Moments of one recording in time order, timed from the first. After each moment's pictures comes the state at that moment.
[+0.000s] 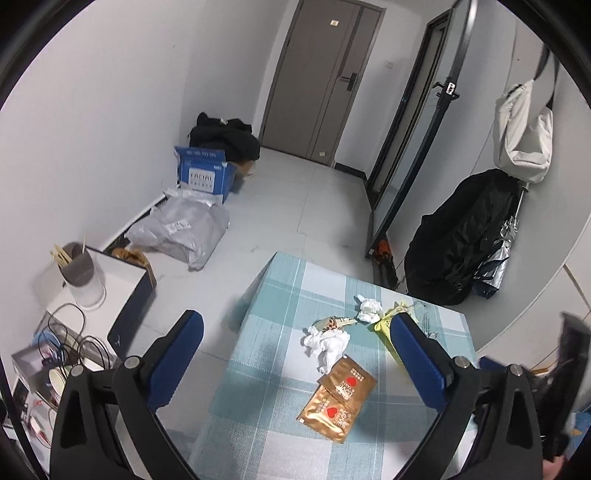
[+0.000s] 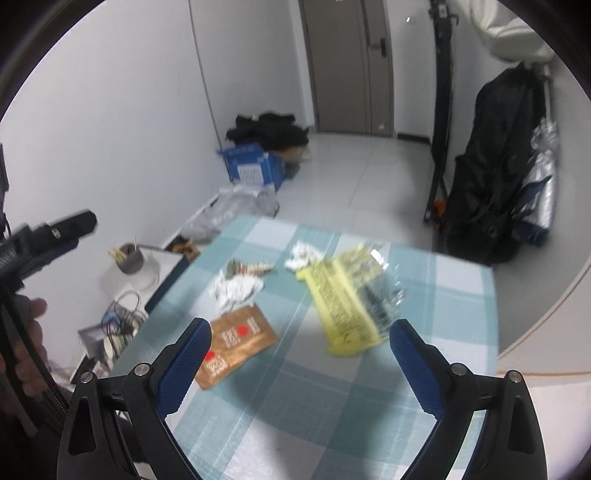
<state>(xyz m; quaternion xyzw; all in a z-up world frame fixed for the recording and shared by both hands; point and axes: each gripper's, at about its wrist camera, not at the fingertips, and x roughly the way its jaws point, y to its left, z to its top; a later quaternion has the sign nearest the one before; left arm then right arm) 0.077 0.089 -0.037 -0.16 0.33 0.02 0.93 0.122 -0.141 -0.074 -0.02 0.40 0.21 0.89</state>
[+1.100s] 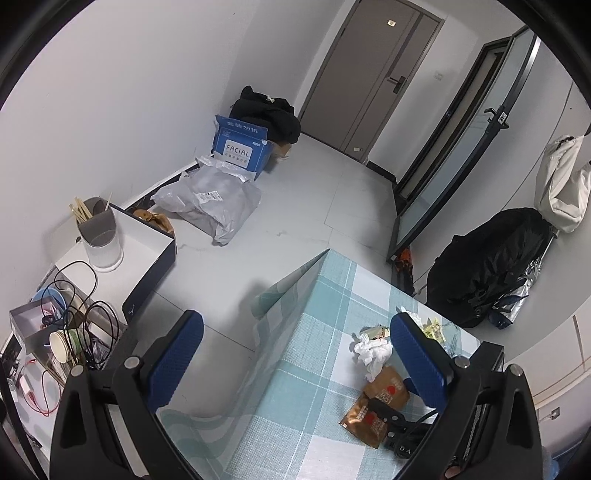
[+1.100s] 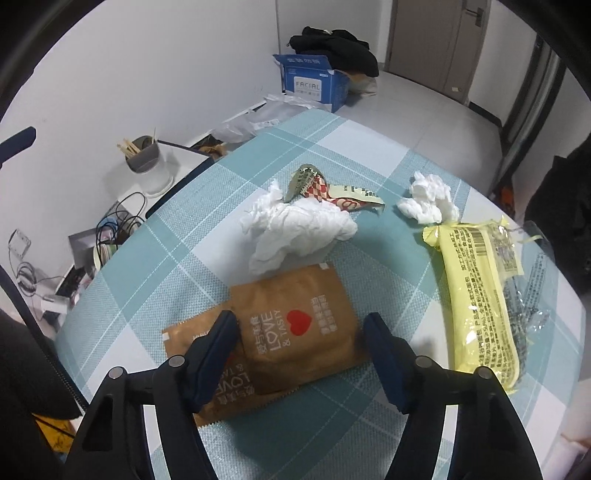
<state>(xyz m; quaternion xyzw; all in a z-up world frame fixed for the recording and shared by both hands) 0.078 0.158 -0.049 -0.23 0.36 0.06 0.90 0.161 -0.034 -0.167 -0.15 0.49 0.28 0.81</state>
